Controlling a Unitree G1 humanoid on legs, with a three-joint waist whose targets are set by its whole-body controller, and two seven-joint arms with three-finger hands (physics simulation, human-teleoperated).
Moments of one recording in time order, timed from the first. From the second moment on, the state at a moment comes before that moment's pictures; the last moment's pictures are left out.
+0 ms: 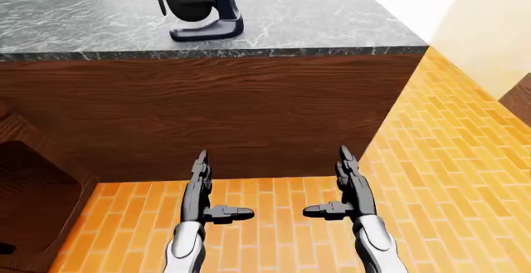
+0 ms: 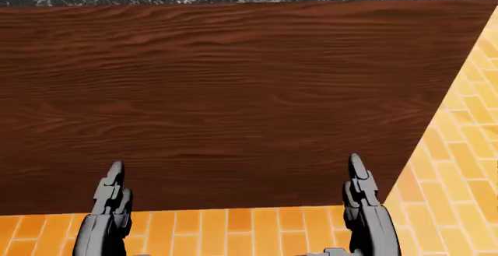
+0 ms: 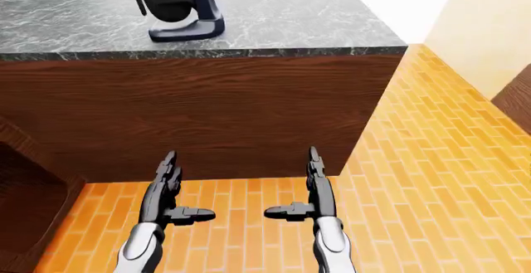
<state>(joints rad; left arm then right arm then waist) 0.03 0.02 0.04 0.09 -0.01 0.06 -0.04 0.03 -0.01 -0.04 0.09 0.01 0.06 0.04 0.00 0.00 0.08</state>
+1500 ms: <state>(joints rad) -0.21 0.08 0.05 -1.02 -0.21 0.53 0.07 -0.16 -0.09 -0.04 -1.02 0.54 0.44 -0.15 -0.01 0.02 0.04</state>
